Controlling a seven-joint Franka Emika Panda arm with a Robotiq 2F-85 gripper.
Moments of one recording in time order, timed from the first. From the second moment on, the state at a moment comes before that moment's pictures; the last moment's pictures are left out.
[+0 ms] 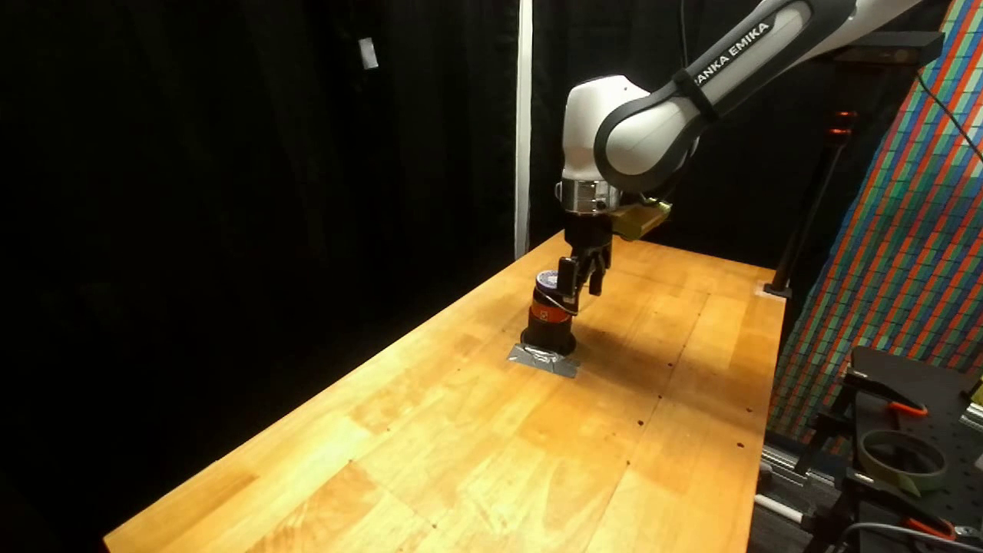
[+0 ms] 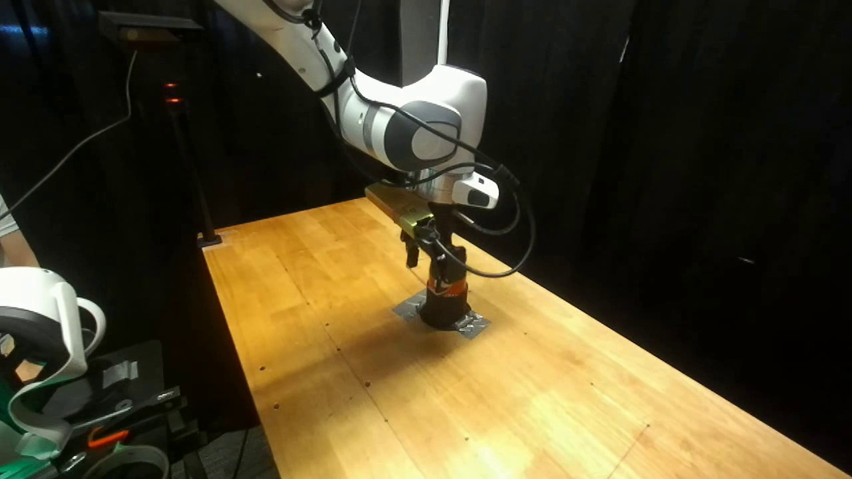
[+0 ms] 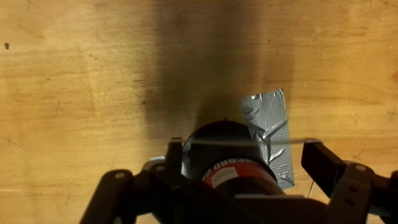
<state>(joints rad) 0.09 0.48 0.07 -1.88 0.02 2.30 0.08</state>
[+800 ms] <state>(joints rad) 0.09 0.32 0.04 -2.21 0.02 2.79 0.09</state>
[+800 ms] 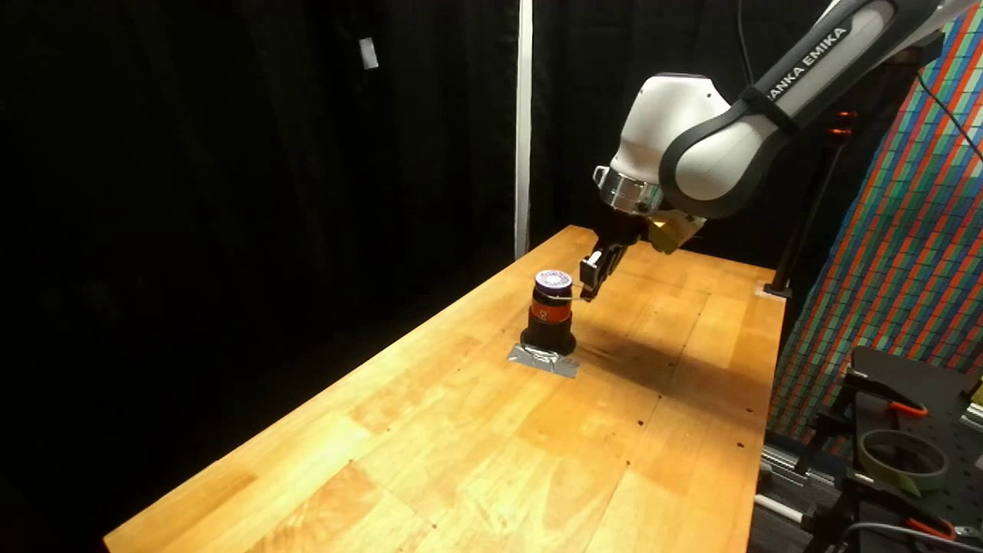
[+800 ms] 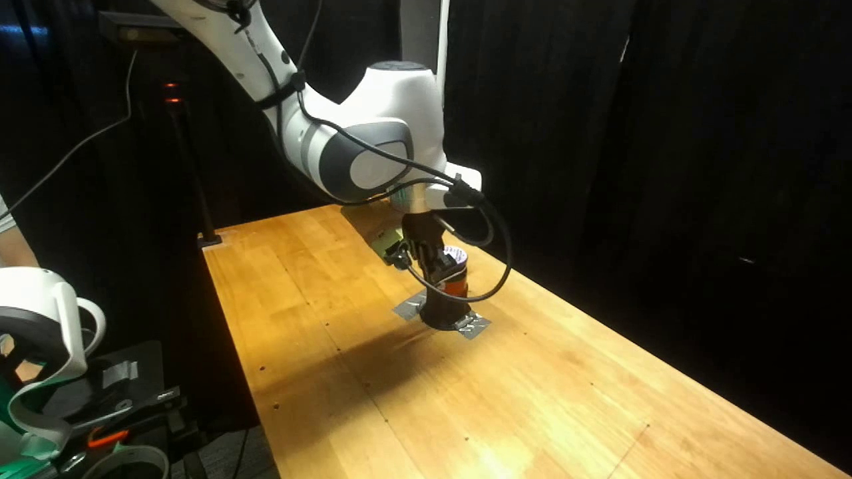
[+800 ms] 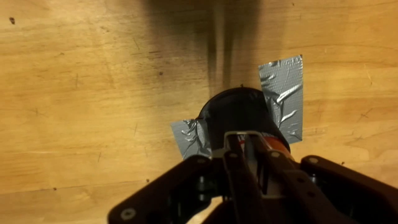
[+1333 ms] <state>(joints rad) 0.00 0.26 0.14 -2.45 0.10 3.31 0.11</state>
